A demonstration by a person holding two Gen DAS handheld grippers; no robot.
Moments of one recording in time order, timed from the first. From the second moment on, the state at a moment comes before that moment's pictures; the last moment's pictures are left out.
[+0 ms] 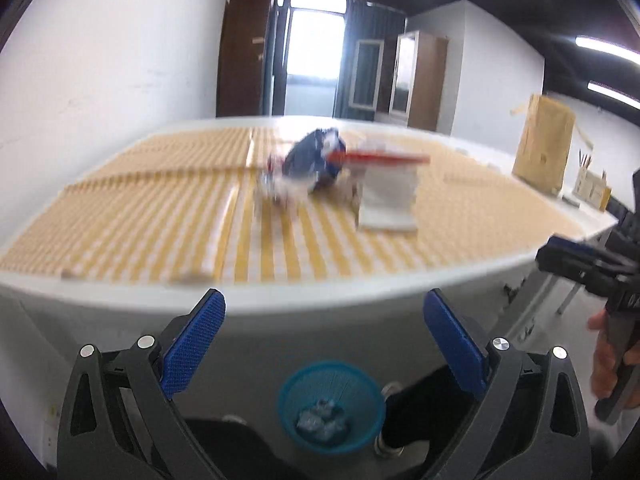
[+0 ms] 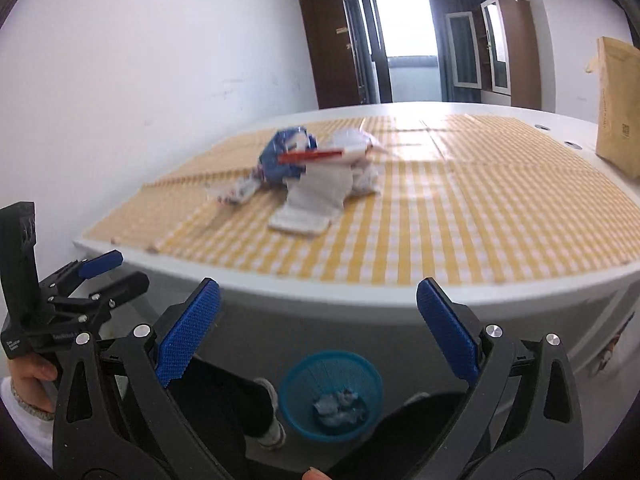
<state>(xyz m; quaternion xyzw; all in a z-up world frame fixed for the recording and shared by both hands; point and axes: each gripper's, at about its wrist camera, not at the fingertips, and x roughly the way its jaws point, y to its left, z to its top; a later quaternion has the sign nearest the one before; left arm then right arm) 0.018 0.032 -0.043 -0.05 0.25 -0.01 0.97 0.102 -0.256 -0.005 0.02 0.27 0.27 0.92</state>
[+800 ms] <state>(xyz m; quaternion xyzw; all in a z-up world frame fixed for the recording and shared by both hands) 0.139 0.057 -0.028 -0.07 0.29 0.02 0.95 0.241 -0.224 0.024 0.07 0.32 0.30 0.90</state>
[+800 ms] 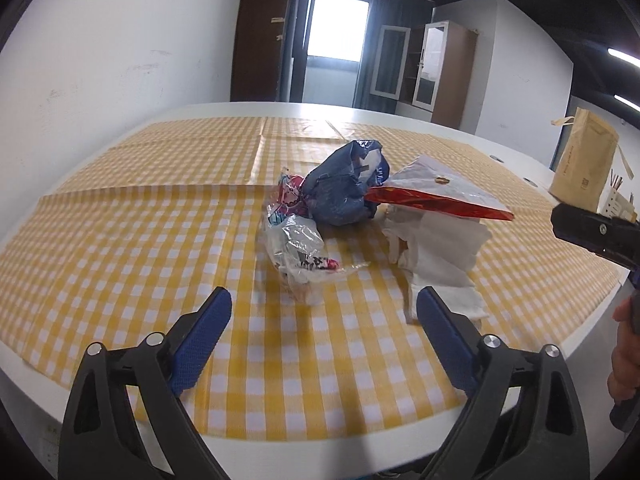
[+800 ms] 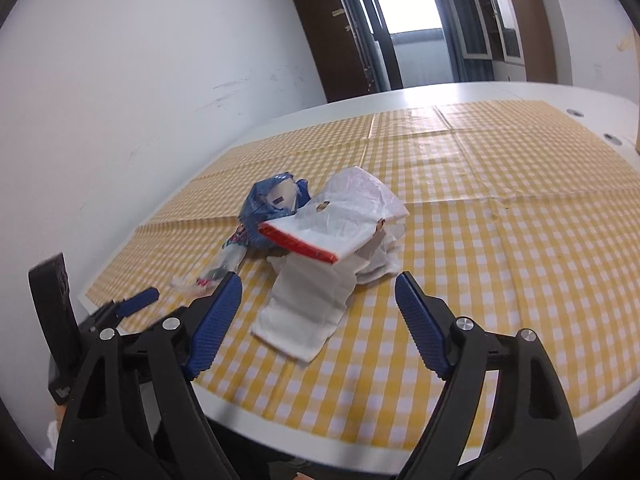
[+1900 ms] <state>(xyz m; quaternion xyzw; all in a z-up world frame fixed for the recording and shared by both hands) 0.131 0.076 -0.022 -0.11 0.27 0.03 0.96 0.283 -0.219 0.039 0.12 0.33 0.31 0.88</state>
